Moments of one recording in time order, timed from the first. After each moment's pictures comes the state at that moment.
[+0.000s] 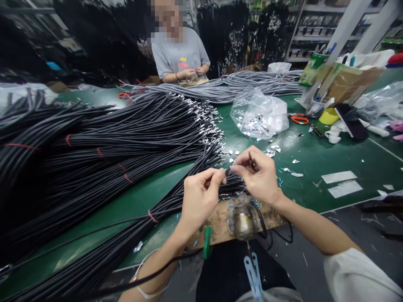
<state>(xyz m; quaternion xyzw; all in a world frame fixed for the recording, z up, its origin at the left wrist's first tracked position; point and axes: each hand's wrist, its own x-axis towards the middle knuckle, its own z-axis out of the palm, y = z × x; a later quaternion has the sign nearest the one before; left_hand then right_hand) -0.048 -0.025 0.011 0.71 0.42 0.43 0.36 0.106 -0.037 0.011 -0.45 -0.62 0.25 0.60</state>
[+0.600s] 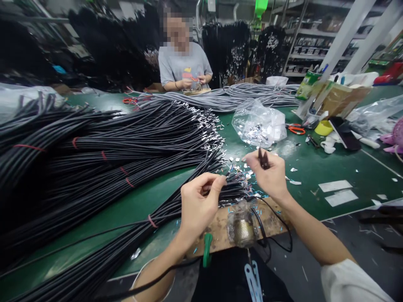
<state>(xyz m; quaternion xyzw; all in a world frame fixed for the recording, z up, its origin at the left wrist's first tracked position) -0.050 -0.032 0.012 0.68 0.41 0.50 0.35 0.129 -0.031 0.021 -0.50 -0.62 0.11 0.59</state>
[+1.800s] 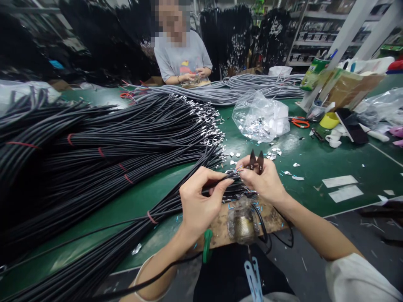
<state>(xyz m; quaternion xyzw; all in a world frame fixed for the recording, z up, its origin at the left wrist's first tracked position) -0.044 -0.032 0.004 0.71 0.38 0.54 0.25 0.109 -0.042 0.018 -0.44 -0.53 0.44 0.58</state>
